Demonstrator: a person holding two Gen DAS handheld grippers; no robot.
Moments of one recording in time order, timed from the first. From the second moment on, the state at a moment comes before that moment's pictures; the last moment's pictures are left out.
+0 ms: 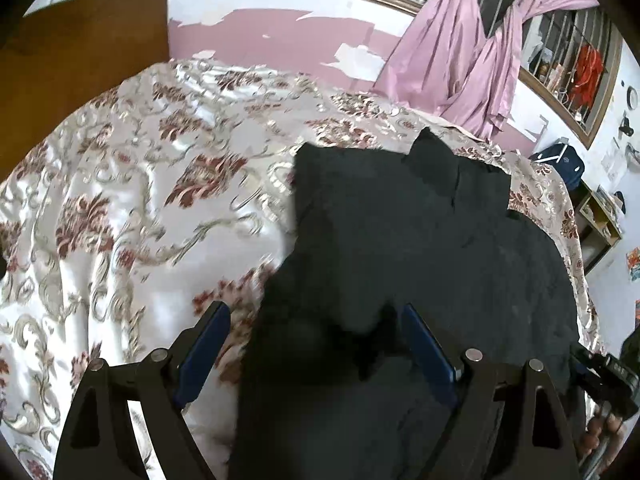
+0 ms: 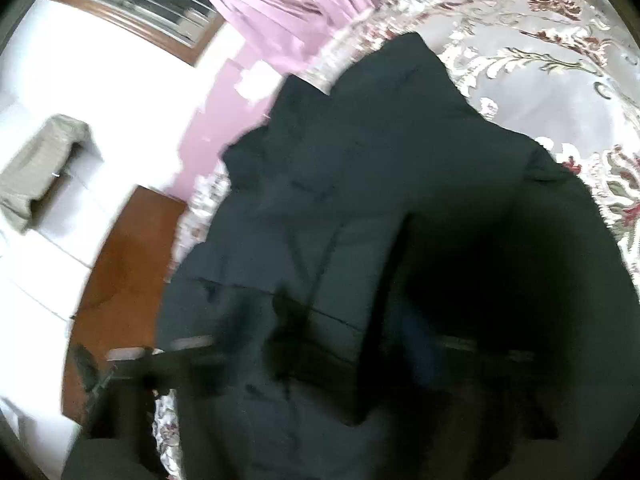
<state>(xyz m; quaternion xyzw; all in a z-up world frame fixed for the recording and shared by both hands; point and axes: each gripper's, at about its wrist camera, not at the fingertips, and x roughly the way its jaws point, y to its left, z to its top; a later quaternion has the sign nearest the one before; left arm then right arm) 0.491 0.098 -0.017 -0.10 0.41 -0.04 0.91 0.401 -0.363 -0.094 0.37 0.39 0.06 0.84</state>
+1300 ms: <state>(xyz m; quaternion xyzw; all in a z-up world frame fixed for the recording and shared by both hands) 0.547 -0.039 -0.059 0.07 0.40 -0.11 0.91 0.524 -0.293 -0.054 -0.01 0.39 0.05 0.92</state>
